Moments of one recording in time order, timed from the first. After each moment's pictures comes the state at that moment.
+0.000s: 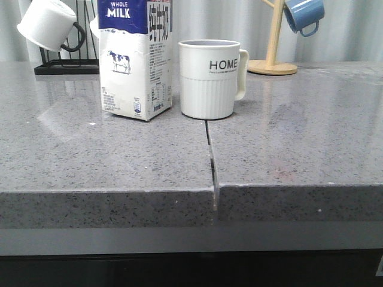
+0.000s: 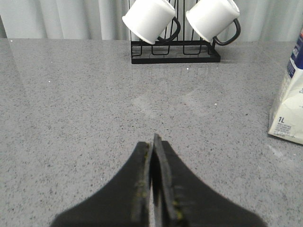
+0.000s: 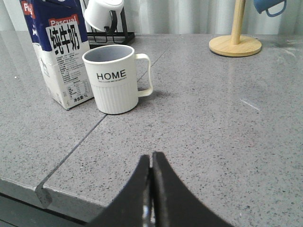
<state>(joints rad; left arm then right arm) -0.08 0.35 -0.37 0.10 0.29 -0.16 0.39 0.22 -0.25 -0.03 0.23 0.14</state>
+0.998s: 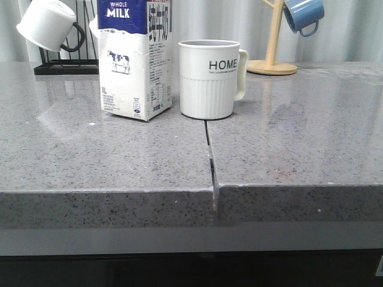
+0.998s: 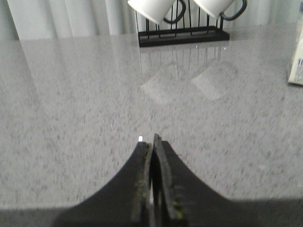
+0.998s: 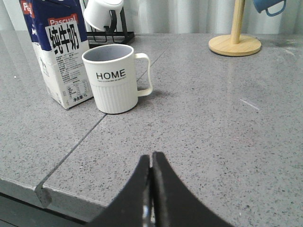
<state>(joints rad) -0.03 -0.01 0.00 0.01 0.19 0.00 0.39 0.22 -0.25 -0.03 0.23 0.14</state>
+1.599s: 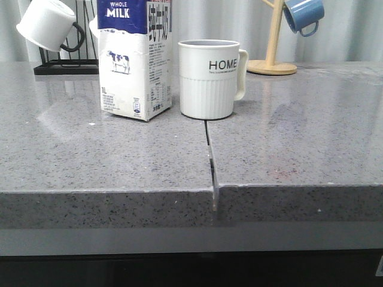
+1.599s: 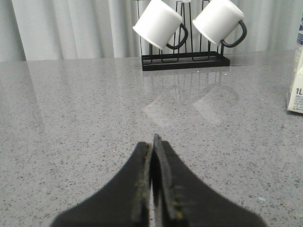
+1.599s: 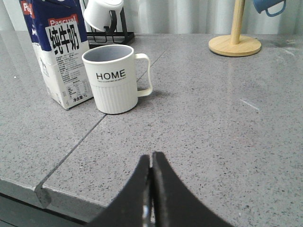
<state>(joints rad) -0.02 -0.01 0.00 0.00 0.10 0.01 0.39 0.22 -0.25 -0.03 0.23 0.14</state>
